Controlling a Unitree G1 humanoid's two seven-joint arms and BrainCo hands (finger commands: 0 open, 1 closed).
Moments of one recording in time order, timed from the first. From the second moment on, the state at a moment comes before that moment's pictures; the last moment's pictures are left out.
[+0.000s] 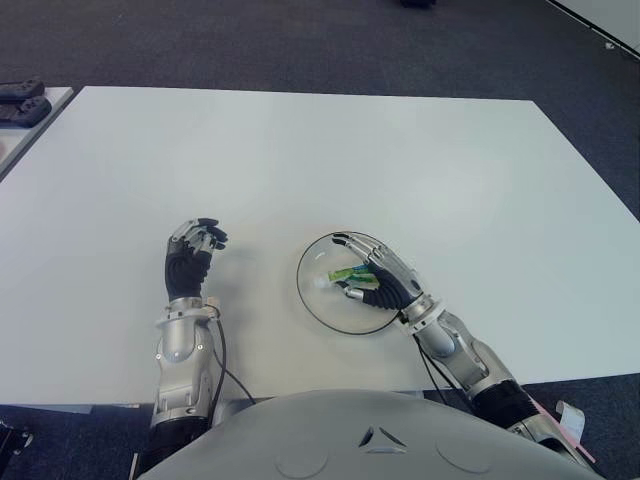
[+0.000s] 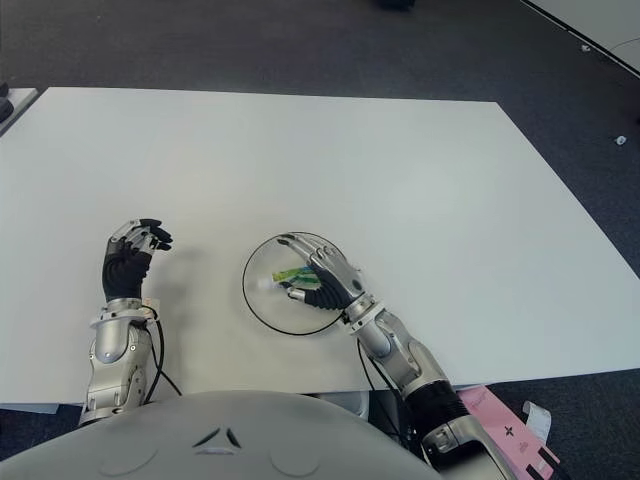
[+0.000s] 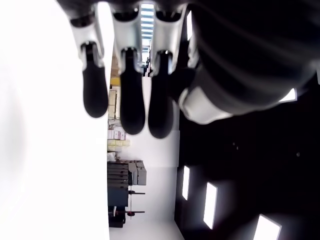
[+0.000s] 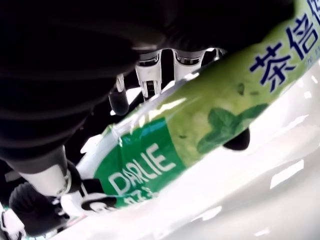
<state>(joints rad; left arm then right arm) 0.33 -0.02 0.14 0.01 -0.06 -0.34 0.03 0.09 -0.39 0.37 0.21 -0.66 -0.64 -0.22</state>
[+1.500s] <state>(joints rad) 0.31 -0.02 0.14 0.02 -0.06 -0.33 0.03 0.12 -0.18 0.14 -0.01 0.34 -0.56 0.07</state>
